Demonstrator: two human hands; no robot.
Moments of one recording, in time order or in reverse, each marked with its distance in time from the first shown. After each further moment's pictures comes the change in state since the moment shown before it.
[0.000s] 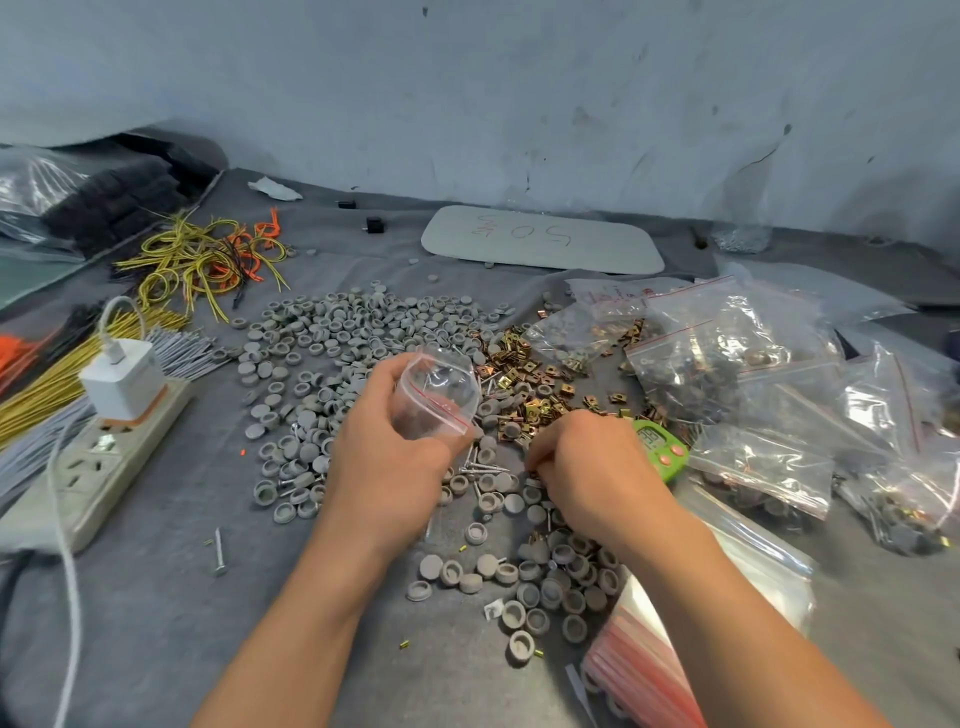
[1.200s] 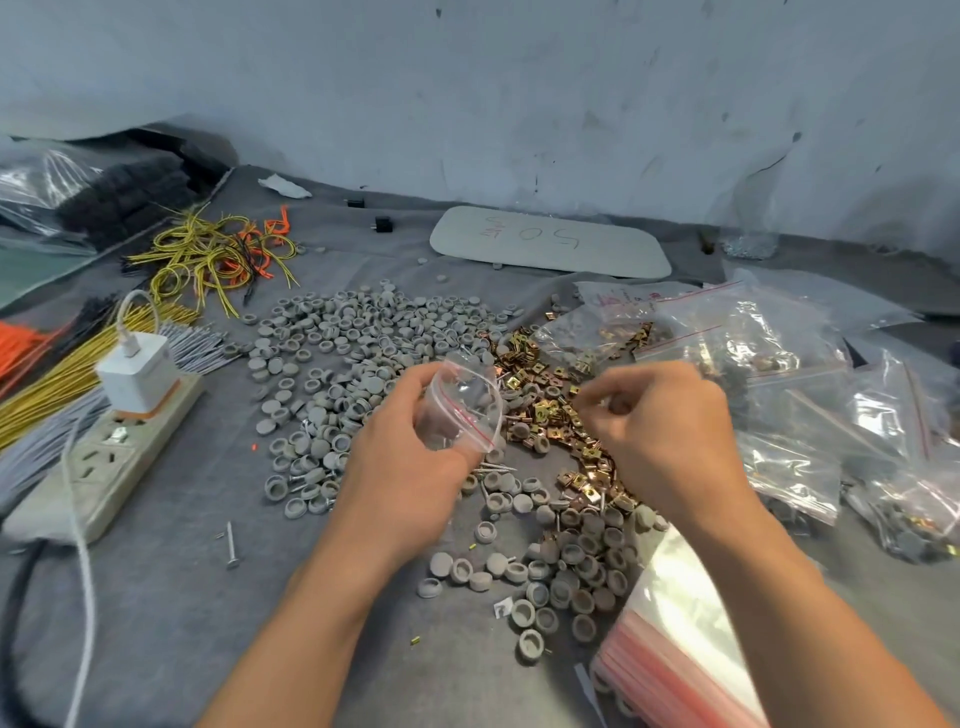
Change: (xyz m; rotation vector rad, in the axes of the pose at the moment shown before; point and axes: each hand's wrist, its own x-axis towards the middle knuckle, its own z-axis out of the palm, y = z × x) left_hand -0.004 -0.005 -0.007 0.195 -0.048 0.083; right_hand -0.008 0.010 -0.034 0.428 0.362 0.096
